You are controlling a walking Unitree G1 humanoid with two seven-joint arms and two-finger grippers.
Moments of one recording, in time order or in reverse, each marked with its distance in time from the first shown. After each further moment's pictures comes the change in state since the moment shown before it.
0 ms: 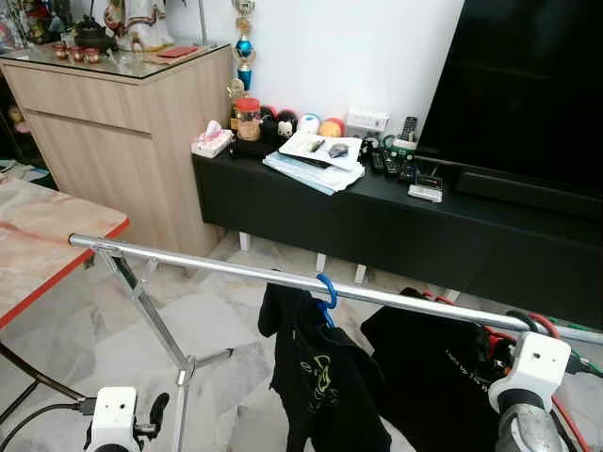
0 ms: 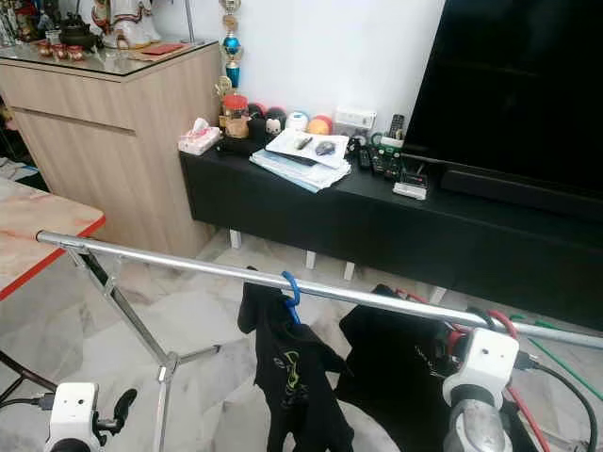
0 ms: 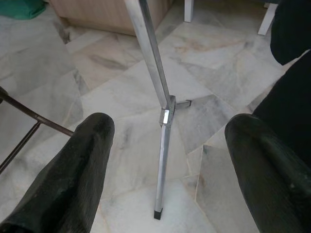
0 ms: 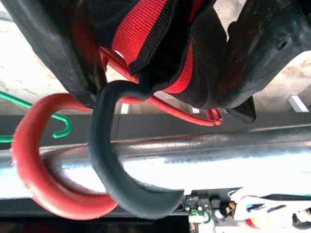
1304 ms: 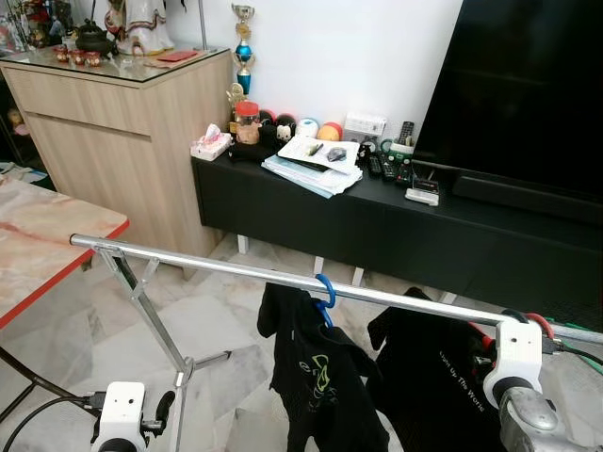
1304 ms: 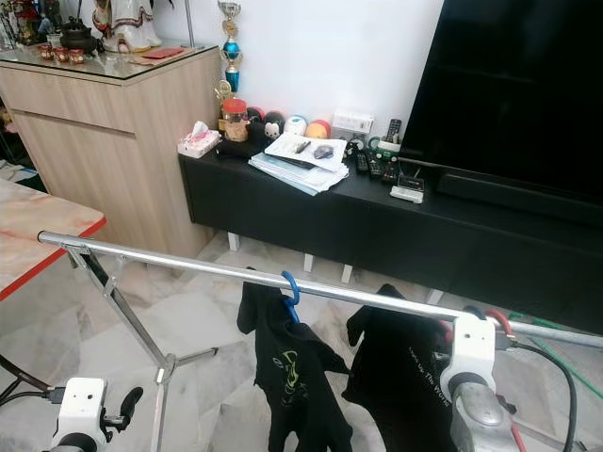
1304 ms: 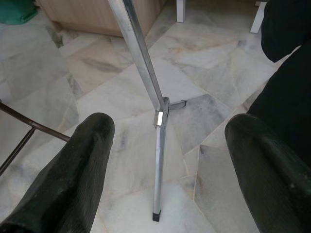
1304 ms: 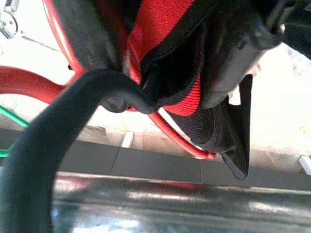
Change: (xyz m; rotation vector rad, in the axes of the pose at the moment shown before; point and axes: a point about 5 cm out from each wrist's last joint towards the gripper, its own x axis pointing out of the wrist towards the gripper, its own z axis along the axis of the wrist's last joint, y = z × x) left arm 0.006 -0.005 0.003 0.029 0.010 -0.022; right arm 0.021 0.000 -0.008 -0.153 0.225 0.076
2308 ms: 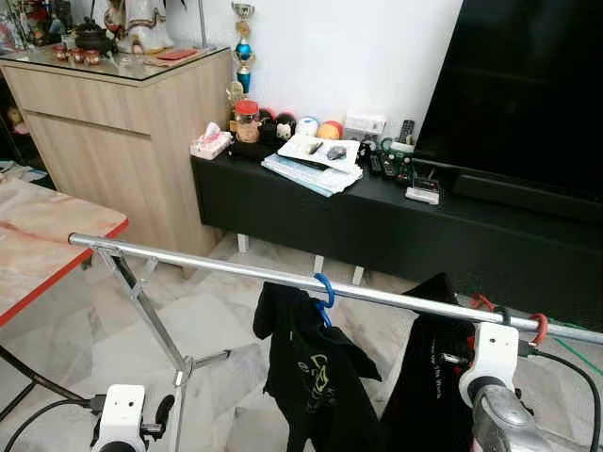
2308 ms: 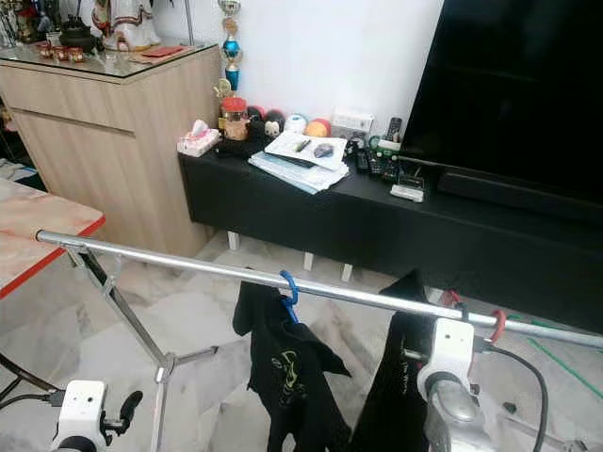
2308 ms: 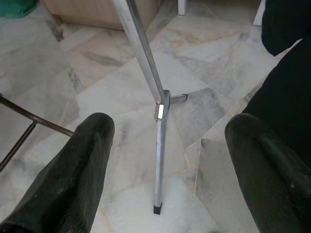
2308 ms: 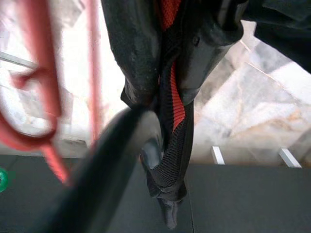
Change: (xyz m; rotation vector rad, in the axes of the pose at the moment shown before) left arm -0.001 0.000 -0.004 0.001 0.017 0.001; right arm 0.005 0.028 -0.006 0.121 0.007 0.018
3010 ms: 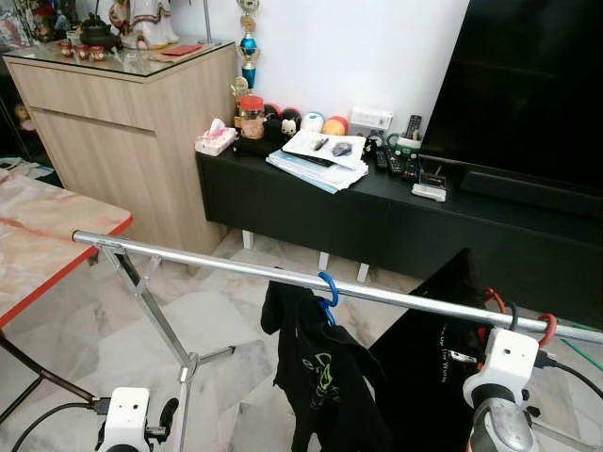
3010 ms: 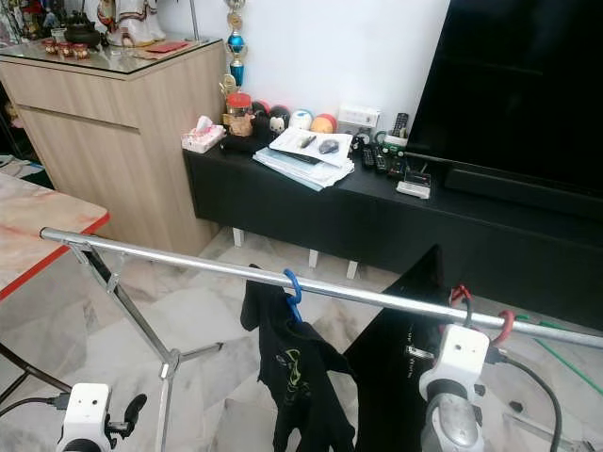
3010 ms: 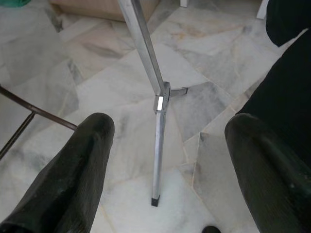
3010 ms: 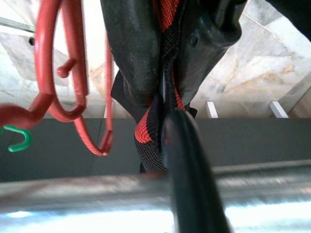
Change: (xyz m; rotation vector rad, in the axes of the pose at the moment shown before) left arm -0.001 -0.009 -0.005 -0.026 0.017 0.001; right arm -0.024 -0.005 -0.003 0.043 -0.226 -0.029
